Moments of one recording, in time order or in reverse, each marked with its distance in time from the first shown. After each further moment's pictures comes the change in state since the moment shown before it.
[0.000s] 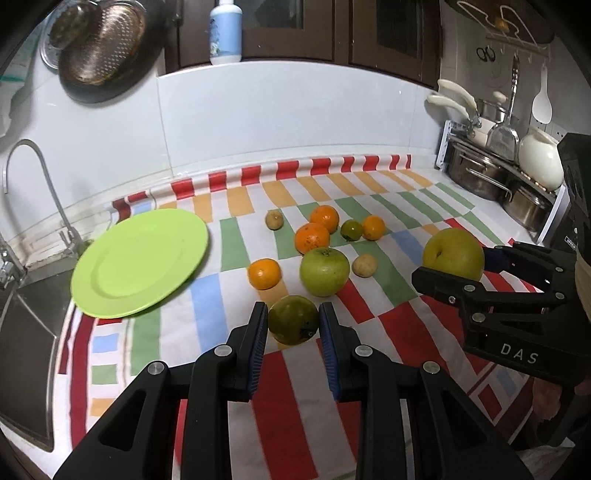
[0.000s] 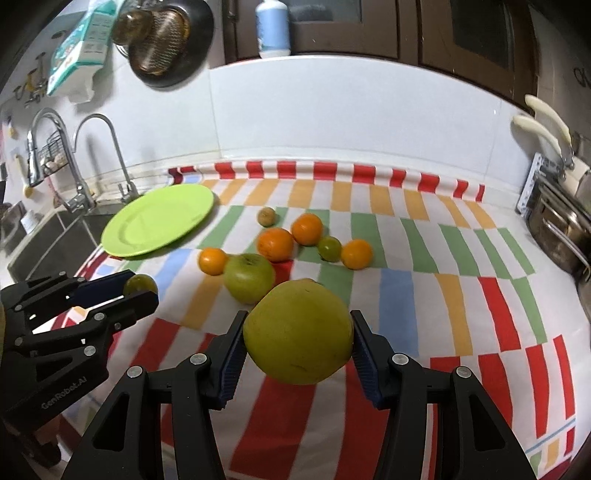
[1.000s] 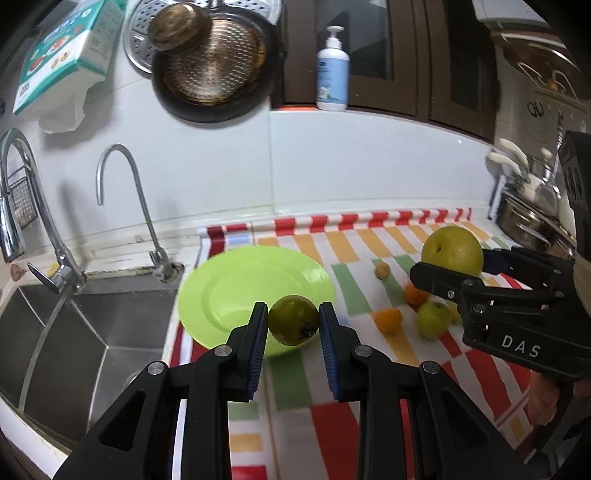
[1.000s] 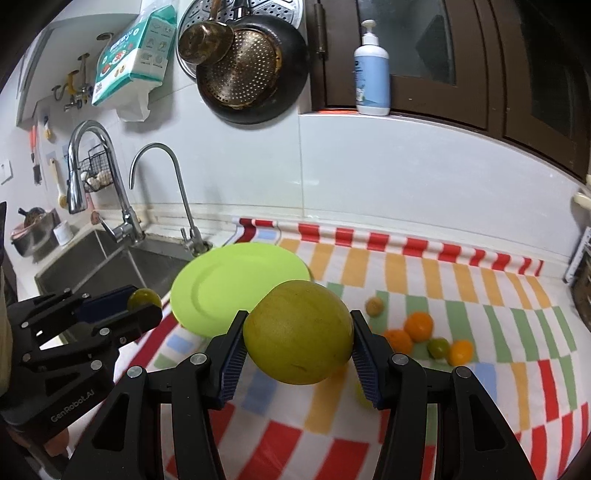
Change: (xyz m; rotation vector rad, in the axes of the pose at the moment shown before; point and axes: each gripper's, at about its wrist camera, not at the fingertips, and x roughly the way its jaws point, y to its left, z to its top) left arm -0.045 0.124 0.026 -0.099 -0.112 0.152; right arm 0.017 0.113 0.080 -0.077 -0.129 0.133
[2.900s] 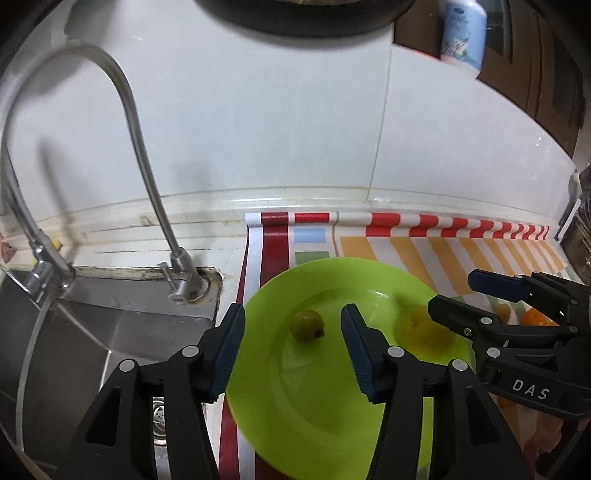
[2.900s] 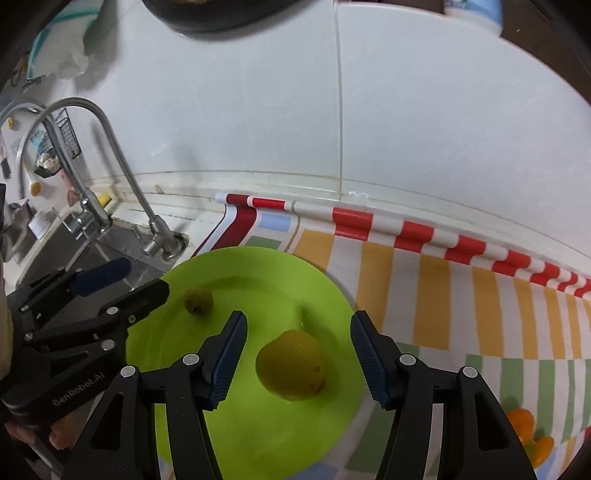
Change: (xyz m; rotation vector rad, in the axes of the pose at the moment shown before) left arm 0.157 0.100 0.046 -0.094 0.169 0.075; right arm 0.198 0.025 0.064 0.007 0.236 0.045
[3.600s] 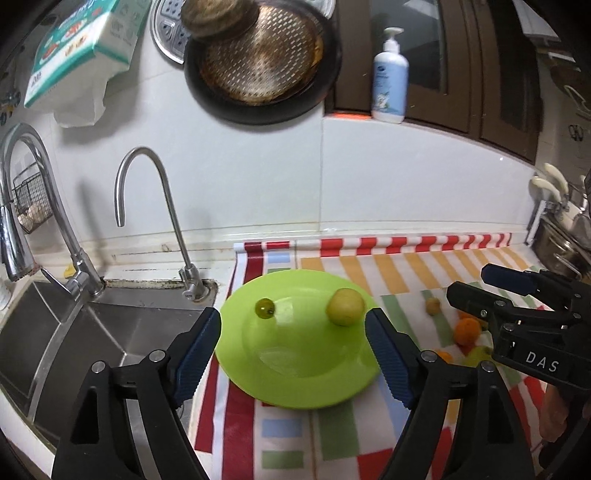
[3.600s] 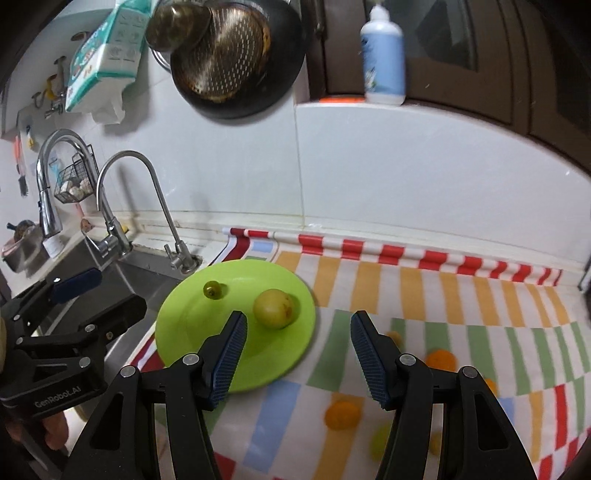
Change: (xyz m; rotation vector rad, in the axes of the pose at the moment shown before) left arm -0.128 -0.053 -0.039 0.032 -0.170 0.001; right arm -0.139 -0.018 -0.060 0.025 -0.202 -0.060
